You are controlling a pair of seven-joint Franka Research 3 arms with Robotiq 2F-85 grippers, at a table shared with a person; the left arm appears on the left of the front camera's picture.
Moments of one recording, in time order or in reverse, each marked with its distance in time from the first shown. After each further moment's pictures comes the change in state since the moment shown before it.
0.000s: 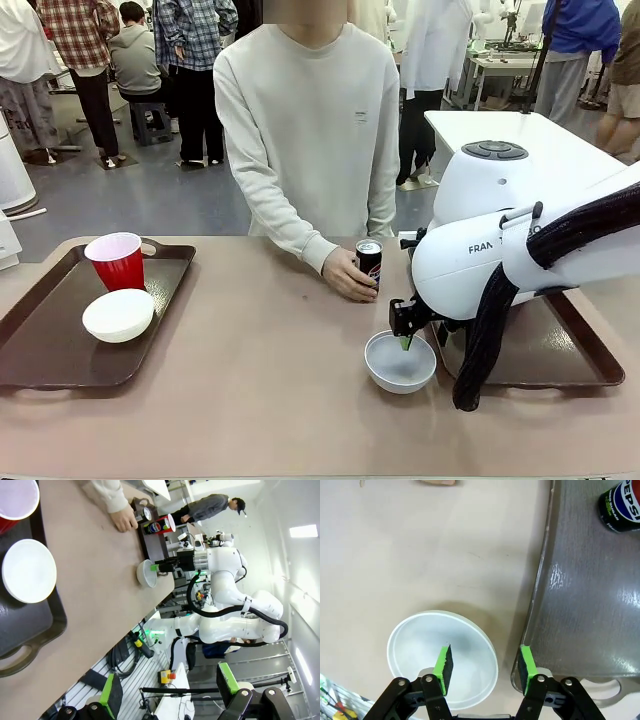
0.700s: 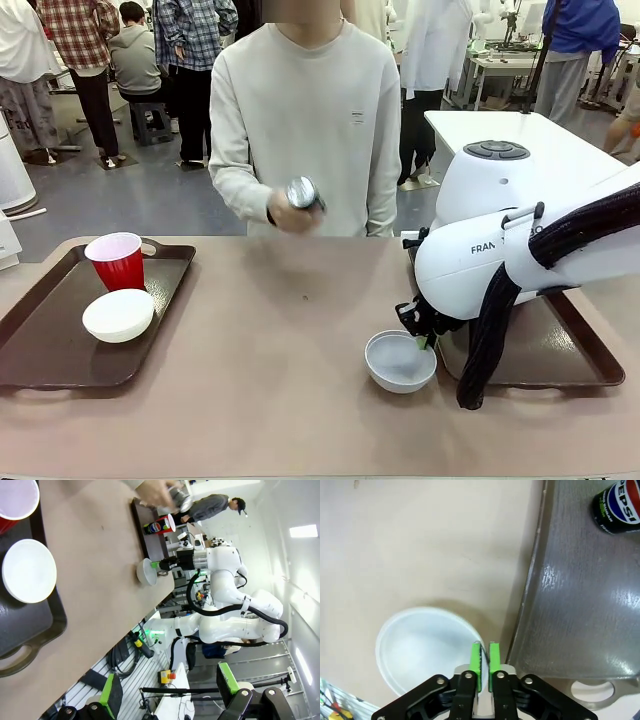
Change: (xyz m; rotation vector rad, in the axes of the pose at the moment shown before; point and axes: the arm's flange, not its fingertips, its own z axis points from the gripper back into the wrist) left arm 0.000 0.000 0.000 0.000 0.000 0.000; right arm 0.002 -0.008 -0.002 -0.020 0.000 0.009
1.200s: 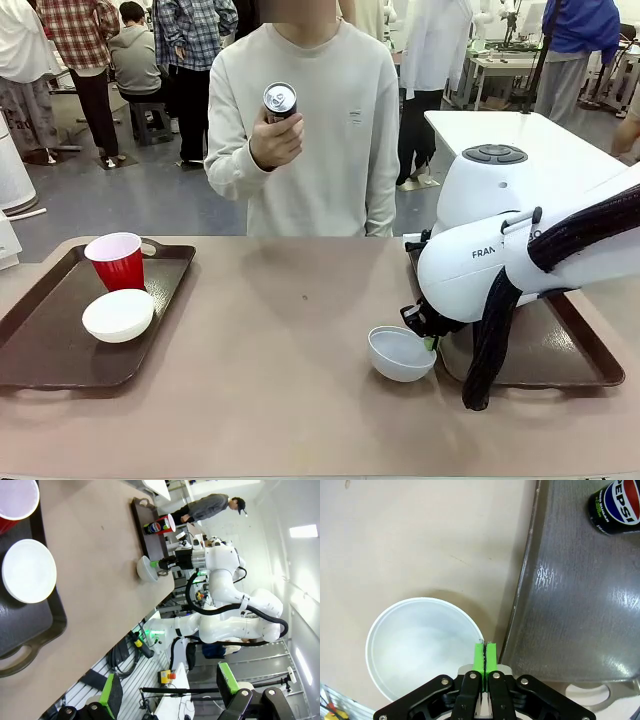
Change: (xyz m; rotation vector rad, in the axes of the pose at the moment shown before) left arm 0.000 0.000 0.000 0.000 0.000 0.000; right arm 0.001 -0.004 -0.005 -0.016 0.005 0.009
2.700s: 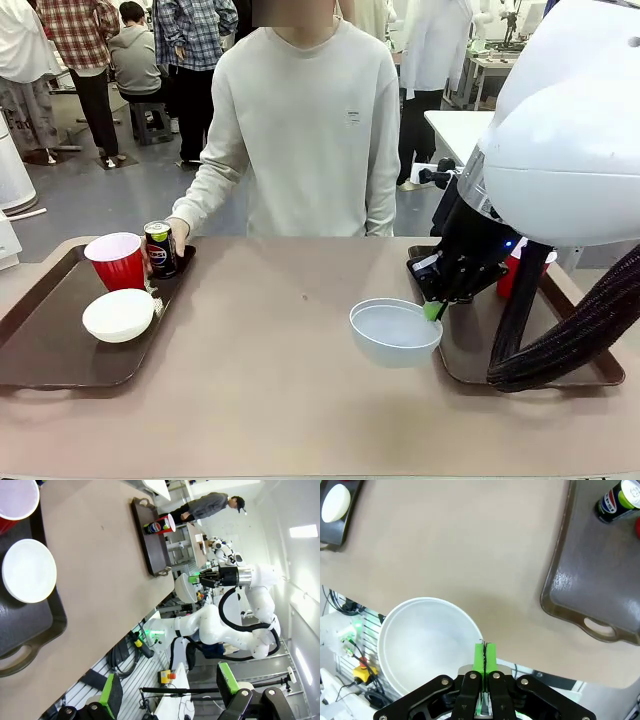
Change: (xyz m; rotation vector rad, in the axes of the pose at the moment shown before) left arm 0.000 0.000 0.000 0.000 0.000 0.000; right arm -0.070 0.028 0.160 0.155 -0.054 0.075
